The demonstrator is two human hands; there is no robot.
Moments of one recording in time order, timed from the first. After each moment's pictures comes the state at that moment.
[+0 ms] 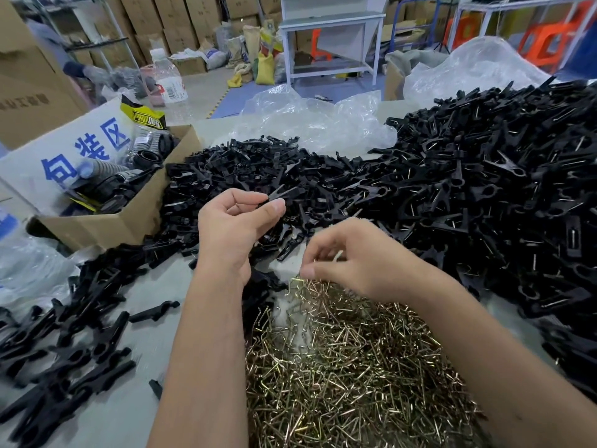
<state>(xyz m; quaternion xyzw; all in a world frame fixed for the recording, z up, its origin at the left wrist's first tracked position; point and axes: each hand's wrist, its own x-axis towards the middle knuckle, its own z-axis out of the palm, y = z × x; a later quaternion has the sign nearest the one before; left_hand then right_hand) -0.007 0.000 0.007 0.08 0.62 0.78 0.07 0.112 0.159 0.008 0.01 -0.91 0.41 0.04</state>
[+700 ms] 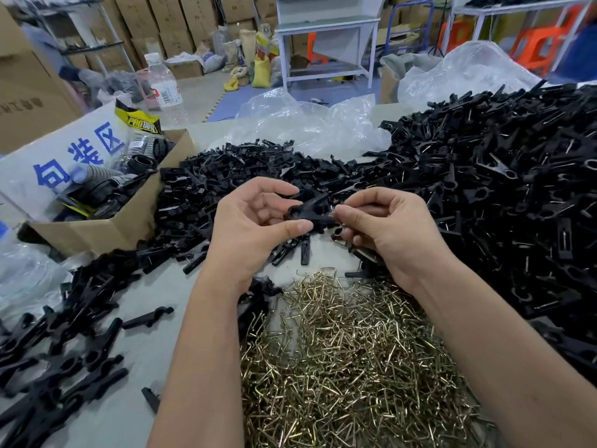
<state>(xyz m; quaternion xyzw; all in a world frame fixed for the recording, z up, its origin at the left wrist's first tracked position) 0.001 0.006 0.009 0.32 0.65 0.69 0.07 0.111 0.177 0.012 -0.17 -0.60 0.75 0.20</state>
